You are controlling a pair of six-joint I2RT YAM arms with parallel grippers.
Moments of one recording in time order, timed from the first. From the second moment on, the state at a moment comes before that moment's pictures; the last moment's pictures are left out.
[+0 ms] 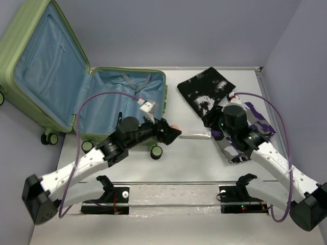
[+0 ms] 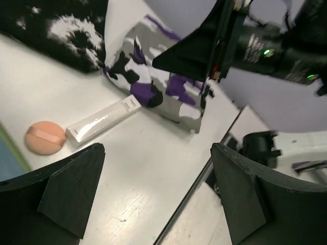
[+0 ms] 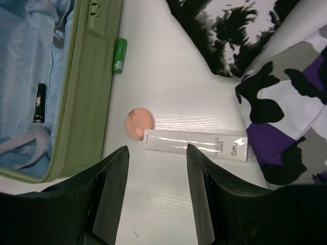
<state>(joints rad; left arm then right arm) -0.78 0.84 0.66 0.08 0.16 -0.56 0.55 0.97 0.79 -0.28 0.20 0.62</state>
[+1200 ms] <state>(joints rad) -1.01 2.18 1.56 -0.18 -0.01 0.24 0.48 0.61 0.89 -0.58 0.34 0.52</state>
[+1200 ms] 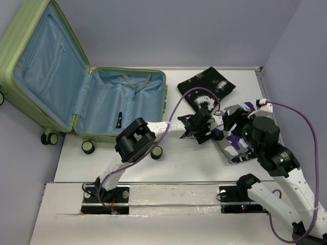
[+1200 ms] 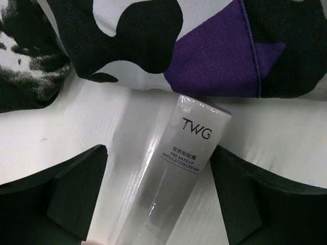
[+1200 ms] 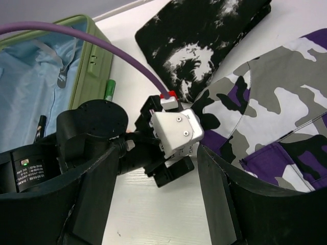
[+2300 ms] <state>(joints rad) -0.37 1.14 0.96 0.04 -0.27 -0.36 0.56 1.02 0.80 -0.37 0.09 0.48</state>
